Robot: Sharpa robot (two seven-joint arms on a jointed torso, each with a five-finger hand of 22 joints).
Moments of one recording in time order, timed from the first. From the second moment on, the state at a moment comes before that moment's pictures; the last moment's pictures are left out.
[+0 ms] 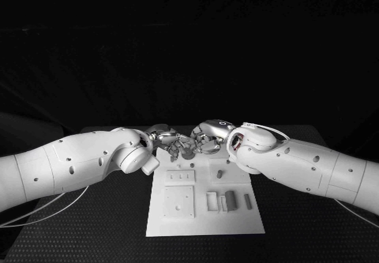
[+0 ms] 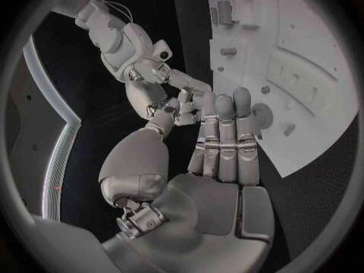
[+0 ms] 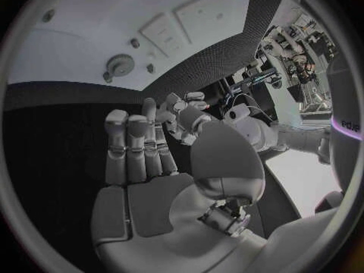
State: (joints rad) left arm 1.35 -0.70 -0.18 1.39 -0.47 -0.20 -0.14; left_hand 0.84 -0.05 0.39 -0.29 0.05 0.98 0.11 0.38 0.43 1.28 0.02 0.31 0.52 1.20 -0.06 0.65 0.97 0.04 1.21 -0.16 0.32 1.17; right arm 1.24 -0.52 -0.04 1.29 -1.54 -0.22 -0.04; right_hand 1.06 -0.05 0.60 -0.28 0.05 0.87 0.14 0.35 0.51 1.12 0.03 0.52 0.71 1.17 -0.07 1.17 0.88 0.18 1.09 -0.04 1.06 1.30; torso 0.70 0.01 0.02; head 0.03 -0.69
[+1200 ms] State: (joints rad) left arm 1.35 -0.69 -0.18 1.39 -0.47 -0.19 -0.16; left_hand 0.83 -0.06 0.38 -0.28 0.05 0.98 0.12 0.37 0.42 1.28 0.02 0.30 0.52 1.19 -0.06 0.66 0.96 0.04 1.21 -0.15 0.31 1.17; right arm 1.24 -0.51 -0.04 1.30 -1.54 -0.24 -0.04; right_hand 1.06 -0.05 0.60 -0.28 0.05 0.87 0.14 0.34 0.51 1.12 0.04 0.52 0.71 1.18 -0.06 1.17 0.88 0.18 1.09 -0.04 1.06 1.30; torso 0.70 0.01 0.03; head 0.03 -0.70
